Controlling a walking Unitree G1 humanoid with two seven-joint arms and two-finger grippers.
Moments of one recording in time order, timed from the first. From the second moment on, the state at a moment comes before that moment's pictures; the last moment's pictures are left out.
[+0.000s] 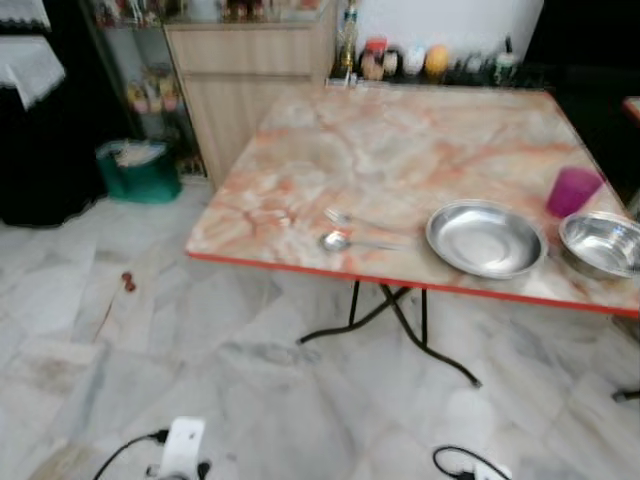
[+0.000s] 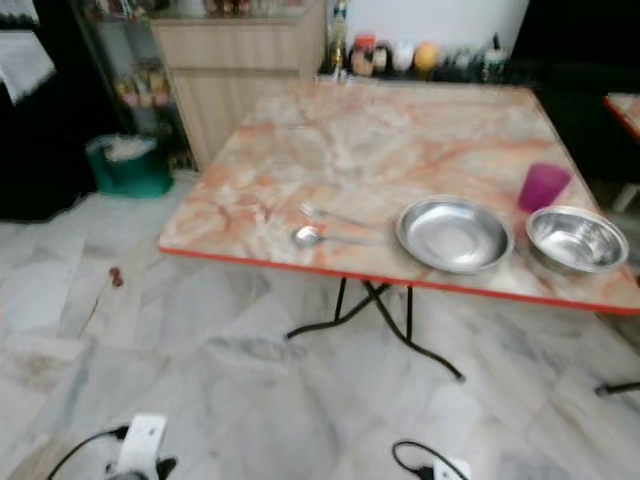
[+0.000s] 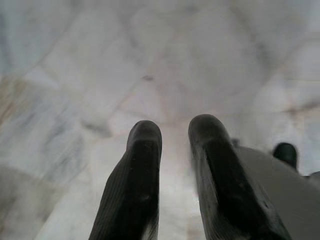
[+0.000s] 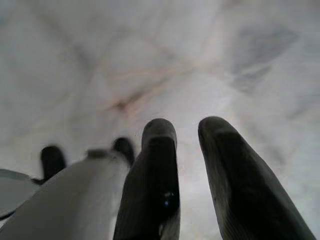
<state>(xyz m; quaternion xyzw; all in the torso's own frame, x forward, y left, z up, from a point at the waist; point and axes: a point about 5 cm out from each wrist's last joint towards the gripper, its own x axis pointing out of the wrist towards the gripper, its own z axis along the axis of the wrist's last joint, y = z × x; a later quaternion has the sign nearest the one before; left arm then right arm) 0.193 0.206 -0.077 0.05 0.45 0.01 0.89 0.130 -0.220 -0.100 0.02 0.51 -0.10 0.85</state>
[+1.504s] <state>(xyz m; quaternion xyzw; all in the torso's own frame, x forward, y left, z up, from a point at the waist) 0.210 0.212 -0.064 0.07 0.40 0.00 0.92 0.132 -0.214 -0.101 0.02 0.51 -0.10 0.86</state>
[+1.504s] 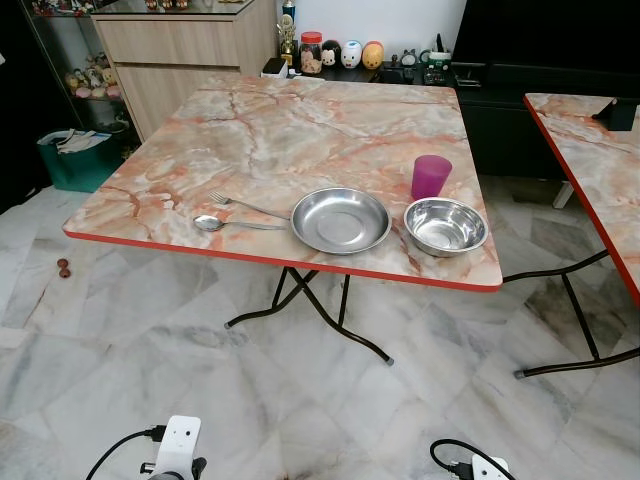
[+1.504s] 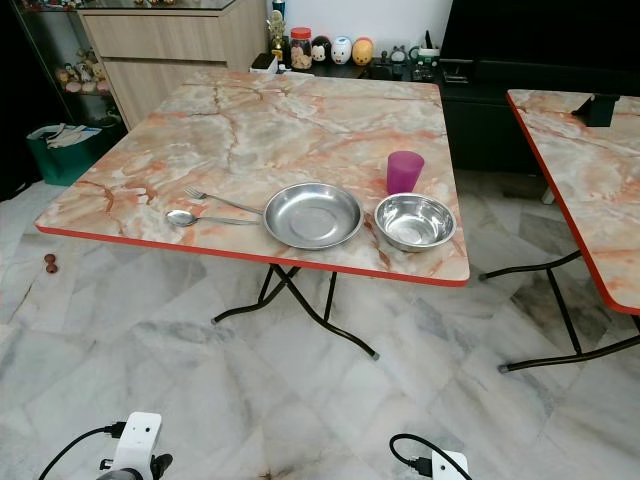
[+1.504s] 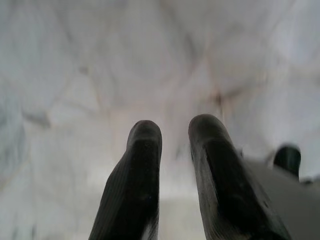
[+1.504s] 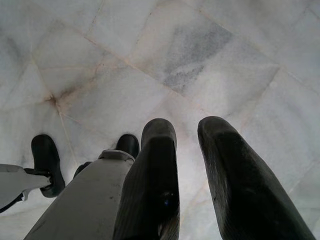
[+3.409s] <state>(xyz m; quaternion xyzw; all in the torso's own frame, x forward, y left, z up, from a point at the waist) 0.317 0.130 0.114 -0.02 -0.06 -0.09 0.99 0.133 -0.217 -0.100 0.02 0.50 -0.10 0.86</state>
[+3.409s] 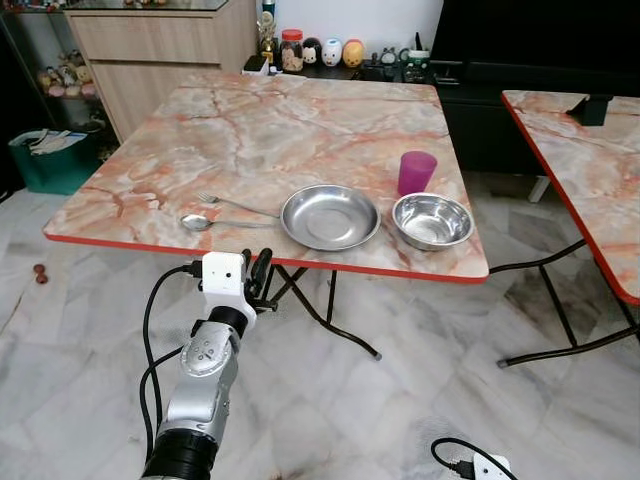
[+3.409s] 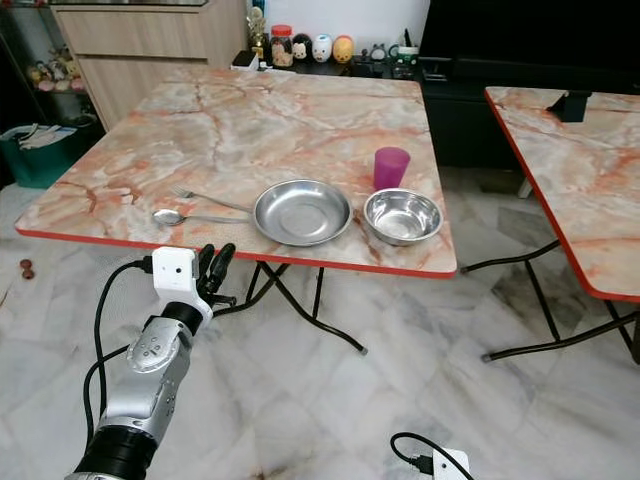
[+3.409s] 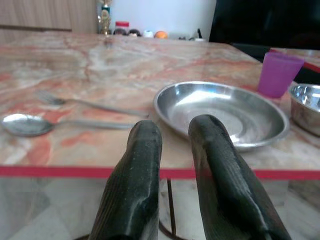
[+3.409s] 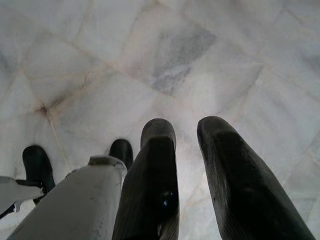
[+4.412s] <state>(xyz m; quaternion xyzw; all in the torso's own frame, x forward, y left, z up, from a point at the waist) 0.322 0.132 0.121 -0.03 -0.06 -0.08 0.99 0.142 -0.212 -0.097 0.01 0.49 -0.08 0.87</state>
